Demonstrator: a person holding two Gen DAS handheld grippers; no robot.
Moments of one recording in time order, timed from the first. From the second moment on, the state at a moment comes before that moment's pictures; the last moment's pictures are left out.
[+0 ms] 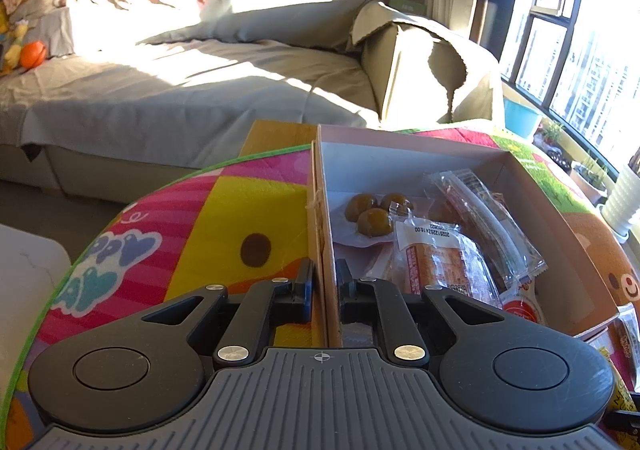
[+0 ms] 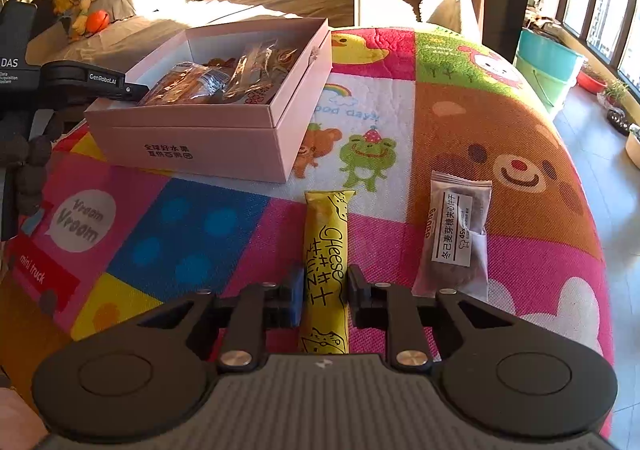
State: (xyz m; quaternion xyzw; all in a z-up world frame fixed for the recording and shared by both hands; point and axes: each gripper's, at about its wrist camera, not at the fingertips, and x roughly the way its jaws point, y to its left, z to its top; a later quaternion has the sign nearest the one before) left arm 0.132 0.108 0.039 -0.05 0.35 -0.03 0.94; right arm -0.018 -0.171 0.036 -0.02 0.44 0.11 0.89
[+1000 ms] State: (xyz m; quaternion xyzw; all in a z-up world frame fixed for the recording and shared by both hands) left arm 0.123 0.109 0.039 -0.06 0.34 -0.04 0.94; right arm 0.128 -0.054 0.131 0.03 0.33 0.22 0.92
